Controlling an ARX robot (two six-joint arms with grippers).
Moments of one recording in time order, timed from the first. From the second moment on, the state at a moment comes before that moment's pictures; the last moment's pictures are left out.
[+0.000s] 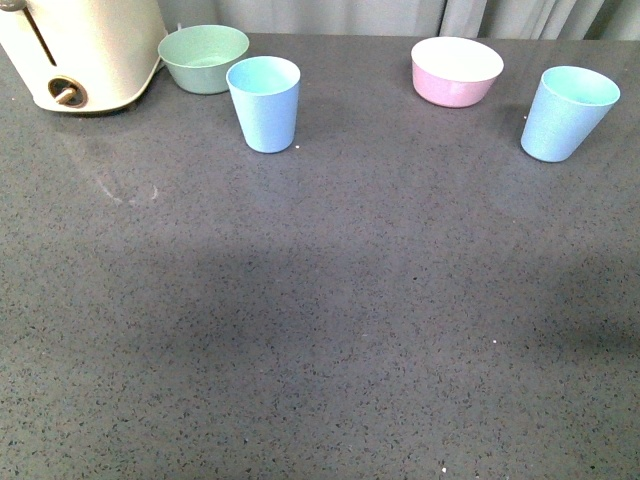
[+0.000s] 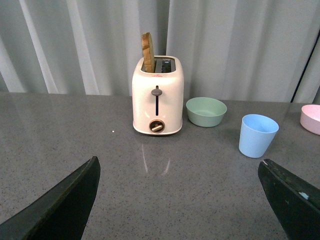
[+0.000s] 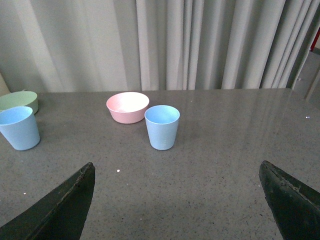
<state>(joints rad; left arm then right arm) 0.00 0.01 0.01 0.00 0.00 0.00 0.00 0.01 0.02 0.00 0.00 -0.01</state>
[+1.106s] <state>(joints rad) -0.10 0.98 0.49 -0.12 0.03 -0.16 0.00 0.00 0.02 0.00 0.00 -0.01</state>
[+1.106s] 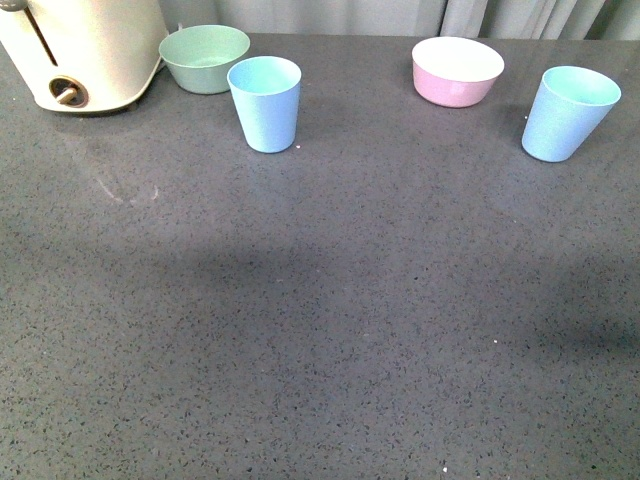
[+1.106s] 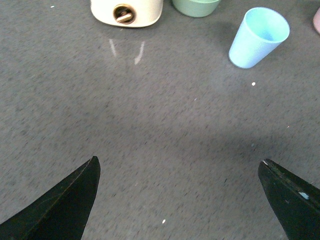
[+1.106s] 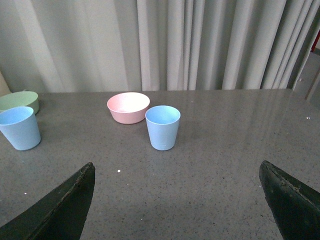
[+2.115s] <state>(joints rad) -0.34 2.18 1.59 -0.26 -0.18 -0.30 0.00 0.00 0.02 0.00 0.00 -0.01</state>
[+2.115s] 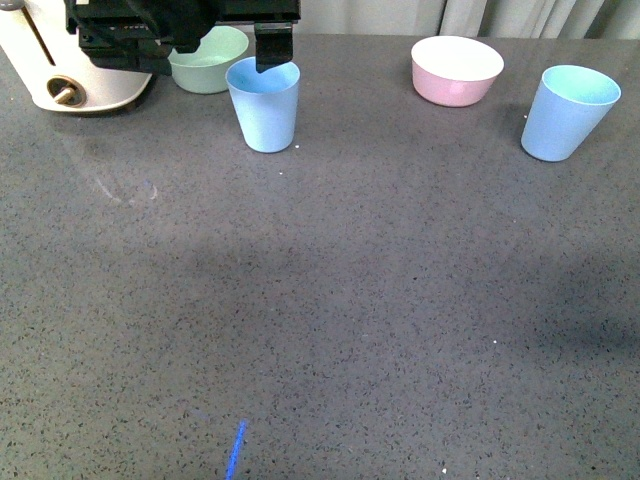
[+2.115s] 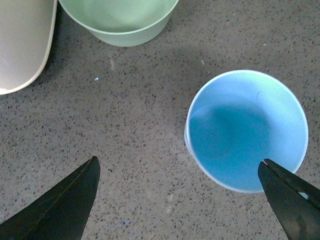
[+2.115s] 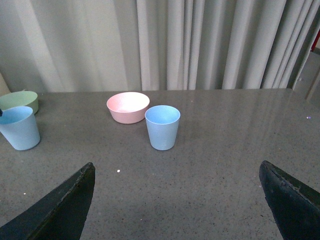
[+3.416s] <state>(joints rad) -0.40 2.38 1.88 -0.51 -0.20 -0.34 0.00 0.00 0.02 0.00 0.00 -0.01</state>
